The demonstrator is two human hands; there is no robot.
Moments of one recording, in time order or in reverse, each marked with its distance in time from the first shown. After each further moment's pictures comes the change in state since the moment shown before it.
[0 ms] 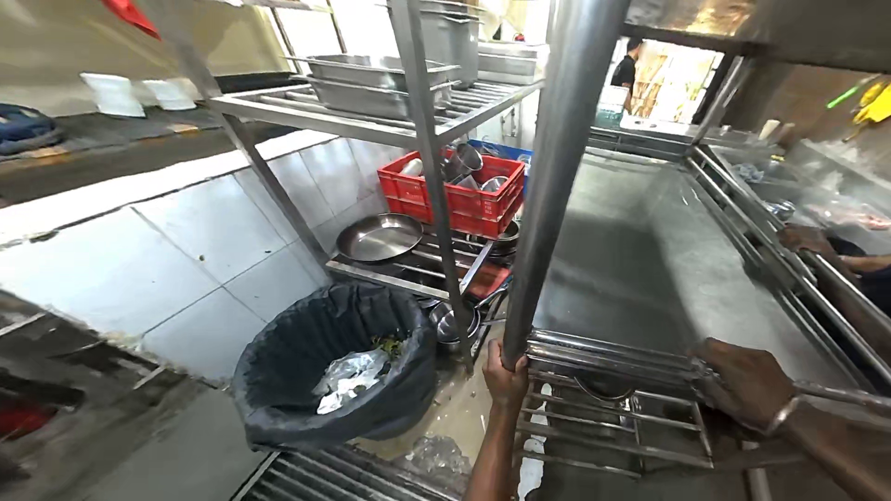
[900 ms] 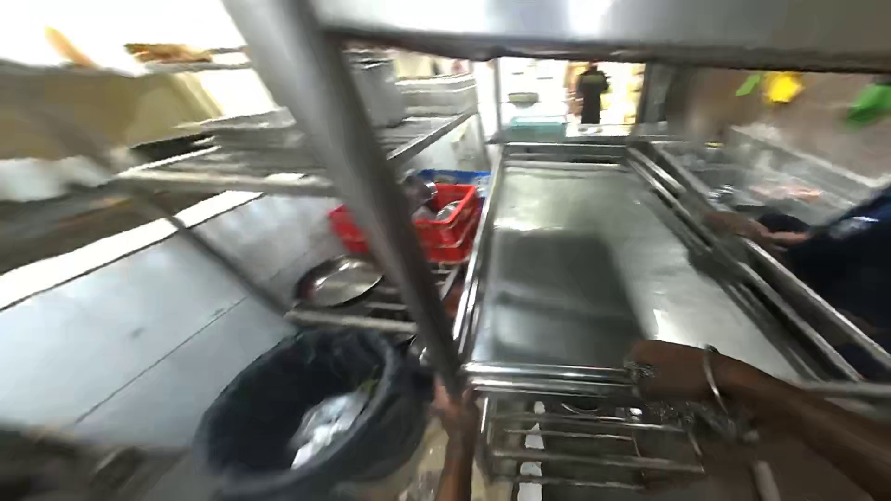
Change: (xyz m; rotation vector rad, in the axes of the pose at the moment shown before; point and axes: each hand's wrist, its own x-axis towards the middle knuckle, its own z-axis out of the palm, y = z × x) left_hand -0.002 0.025 -0.007 0.081 -0.008 -0.070; right_hand 0.040 0.019 -0.033 0.460 -0.687 0.122
